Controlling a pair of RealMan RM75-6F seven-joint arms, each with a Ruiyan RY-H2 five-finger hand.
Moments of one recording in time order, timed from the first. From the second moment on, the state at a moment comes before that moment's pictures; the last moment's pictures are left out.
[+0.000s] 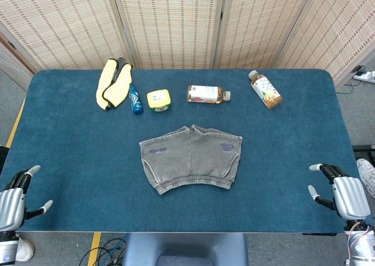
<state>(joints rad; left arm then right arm) -0.04 -1.19 -0.07 -1.69 1.43 1.52 0.05 0.06 -1.15 0.05 -1.61 -1.53 1.50 0.12</state>
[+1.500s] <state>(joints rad) -0.02 -1.21 -0.07 -1.66 1.38 1.51 0.05 0.58 -1.54 0.05 -1.05 -1.70 1.05 0.00</state>
